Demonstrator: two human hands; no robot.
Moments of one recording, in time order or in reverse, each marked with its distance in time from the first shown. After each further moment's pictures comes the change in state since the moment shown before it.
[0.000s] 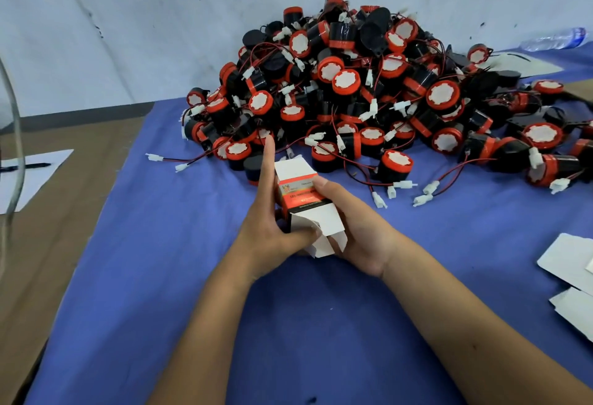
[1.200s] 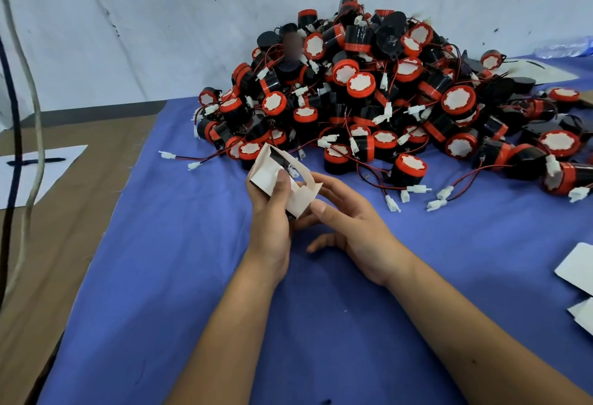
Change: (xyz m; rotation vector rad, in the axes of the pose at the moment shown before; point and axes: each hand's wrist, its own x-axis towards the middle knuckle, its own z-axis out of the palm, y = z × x) left_hand 0.014 -0.004 0.017 -0.531 0.482 -0.261; right_hand 0.011 0.020 0.000 -0.226 -0.039 -0.312
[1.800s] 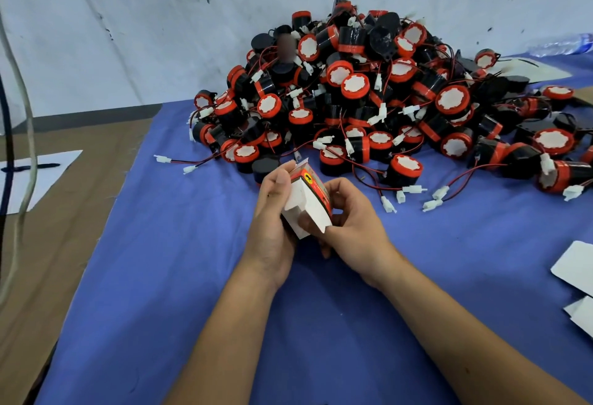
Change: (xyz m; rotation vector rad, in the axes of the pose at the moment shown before) left_hand -0.008 0.007 0.005 -0.147 -0.143 -0.097; right_hand -0.001 0.003 0.002 -0.329 0.236 -0.066
